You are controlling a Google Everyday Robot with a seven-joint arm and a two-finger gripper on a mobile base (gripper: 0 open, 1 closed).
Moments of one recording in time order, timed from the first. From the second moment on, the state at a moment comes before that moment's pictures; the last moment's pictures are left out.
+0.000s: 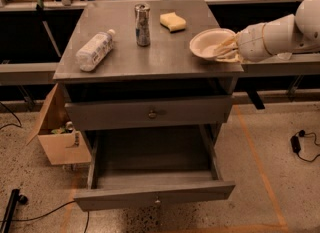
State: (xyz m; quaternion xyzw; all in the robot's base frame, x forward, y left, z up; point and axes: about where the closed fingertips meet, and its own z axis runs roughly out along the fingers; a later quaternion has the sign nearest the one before) arm 0.696 -0.198 0.876 -0.74 0.50 -0.06 0.45
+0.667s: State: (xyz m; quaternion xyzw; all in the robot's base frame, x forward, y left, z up) arm 0.743 -0.121 0.904 -0.77 0.38 -0.04 0.51
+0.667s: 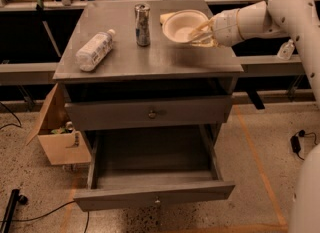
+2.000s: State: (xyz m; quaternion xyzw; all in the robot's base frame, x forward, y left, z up) arm 0.747 -0.054 0.871 -0.78 0.35 0.09 0.51
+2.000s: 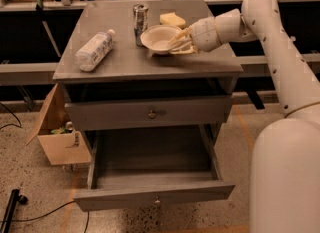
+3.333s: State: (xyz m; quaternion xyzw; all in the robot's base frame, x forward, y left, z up) arm 0.762 -0.099 0.878 -0.74 0.45 0.11 0.48
